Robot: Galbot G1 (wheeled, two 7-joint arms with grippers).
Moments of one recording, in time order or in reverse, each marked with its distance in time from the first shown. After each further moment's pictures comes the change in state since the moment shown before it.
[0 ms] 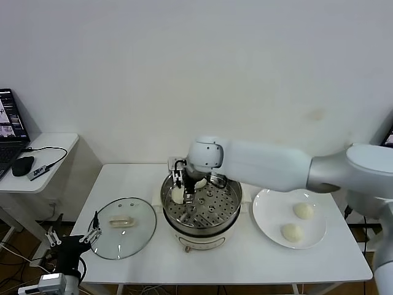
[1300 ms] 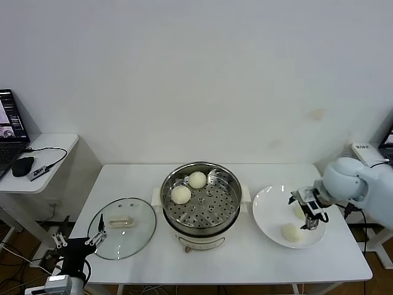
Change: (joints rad) left arm 0.006 -0.003 0.028 0.009 0.018 0.000 0.003; right arm -0.267 -0.826 0.169 0.295 -0.548 0.339 -0.259
